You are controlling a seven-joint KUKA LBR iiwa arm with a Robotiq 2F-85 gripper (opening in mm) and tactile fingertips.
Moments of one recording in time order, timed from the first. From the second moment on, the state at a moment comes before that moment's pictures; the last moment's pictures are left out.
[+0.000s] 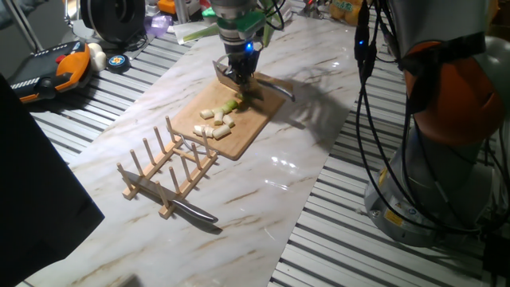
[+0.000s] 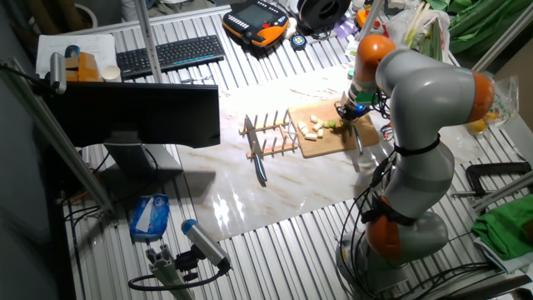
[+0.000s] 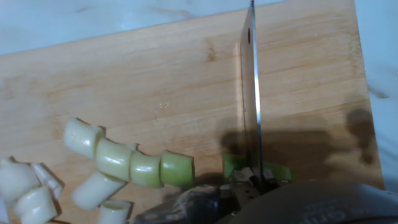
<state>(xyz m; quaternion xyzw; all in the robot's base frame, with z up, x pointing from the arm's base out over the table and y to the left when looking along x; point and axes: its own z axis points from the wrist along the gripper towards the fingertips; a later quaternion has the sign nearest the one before) 0.510 -0.154 0.069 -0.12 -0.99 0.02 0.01</state>
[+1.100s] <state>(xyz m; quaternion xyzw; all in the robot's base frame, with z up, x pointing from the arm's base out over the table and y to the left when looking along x) 0.497 -0.155 0.058 -0.12 -0.99 0.02 0.01</state>
